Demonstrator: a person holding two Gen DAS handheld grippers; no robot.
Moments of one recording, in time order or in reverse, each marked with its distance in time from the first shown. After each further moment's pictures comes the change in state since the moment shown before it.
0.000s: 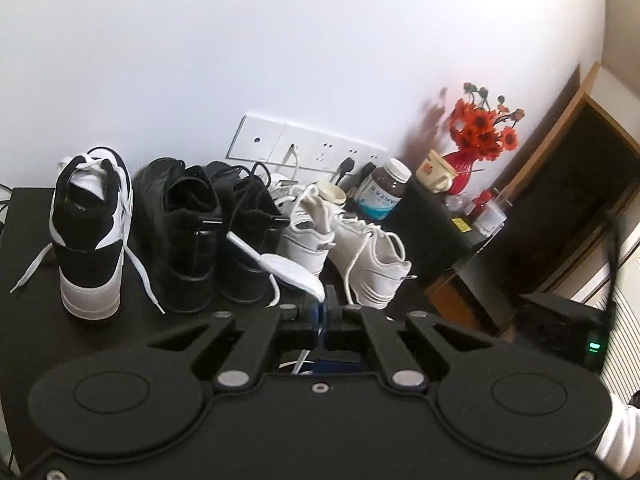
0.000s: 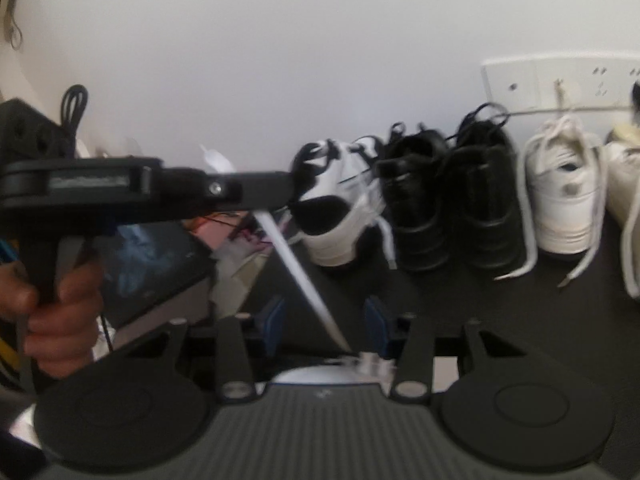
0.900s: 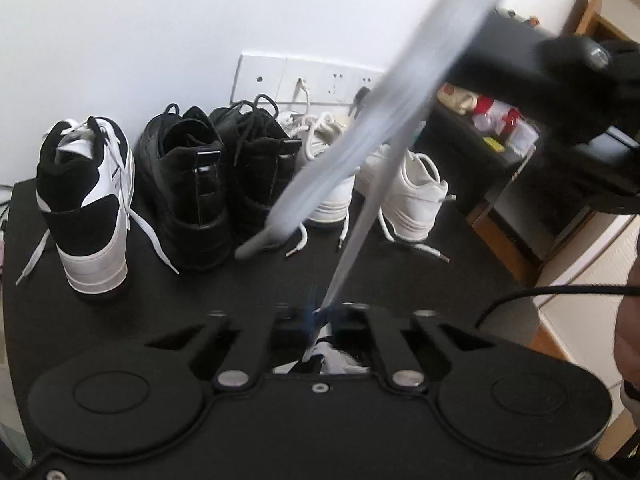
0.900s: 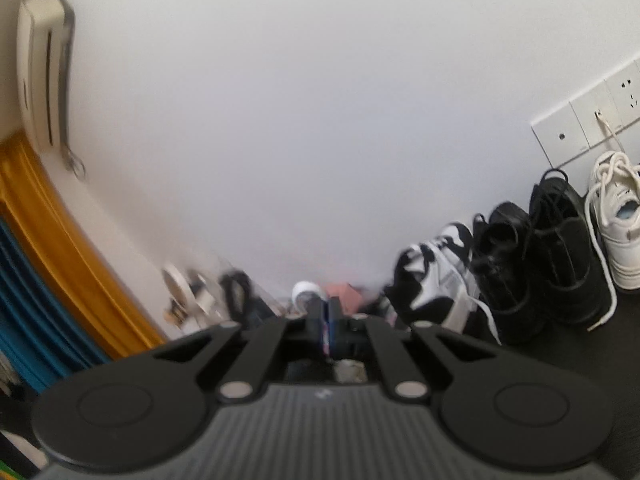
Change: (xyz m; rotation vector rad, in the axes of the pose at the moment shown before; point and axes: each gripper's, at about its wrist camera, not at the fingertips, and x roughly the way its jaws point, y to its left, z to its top) left arm 0.049 -0.003 -0.039 0.129 0.124 0.107; right arm -0.070 0.017 0.042 0.185 -0.278 0.282
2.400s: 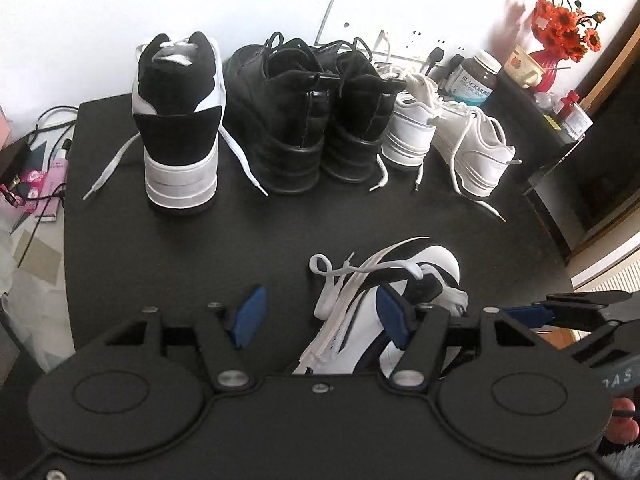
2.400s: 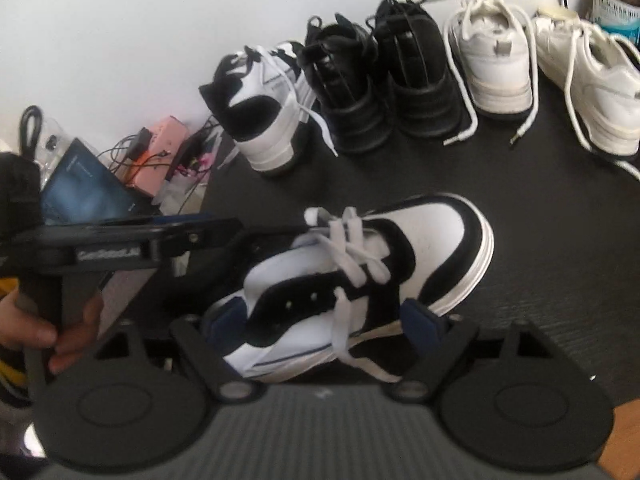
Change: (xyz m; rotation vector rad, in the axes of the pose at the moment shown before) left arm -0.023 0.059 -0.024 -0.080 0.172 0.123; right arm 0.041 -0.039 -0.099 0.035 0.474 -0.550
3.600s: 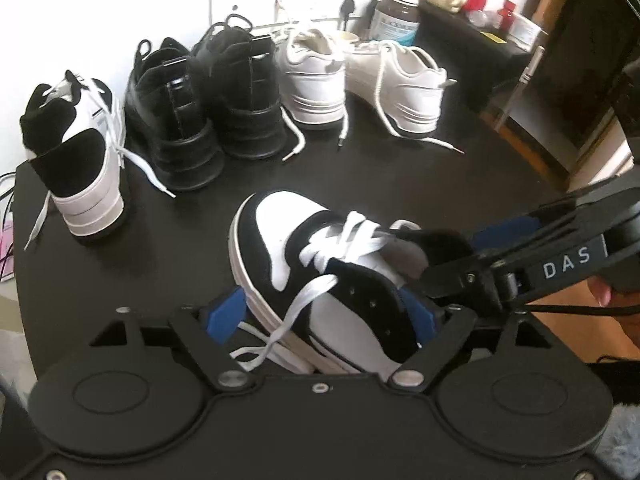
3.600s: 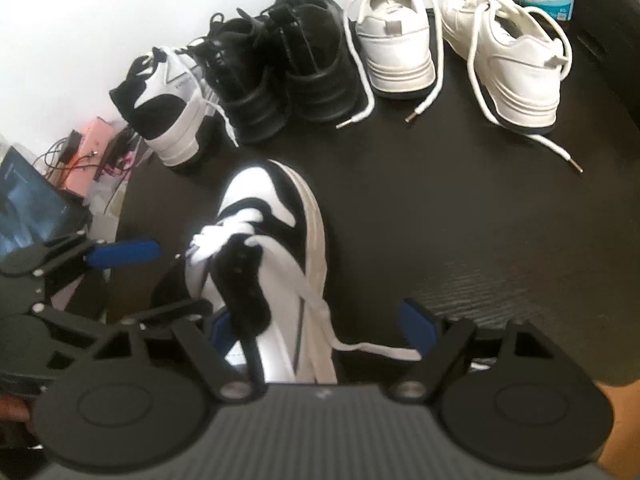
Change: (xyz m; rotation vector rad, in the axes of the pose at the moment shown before) left arm 0.035 -0.091 -0.030 0.241 0.036 0.012; right arm -0.017 -0.060 -0.003 0.066 0.019 -0.173
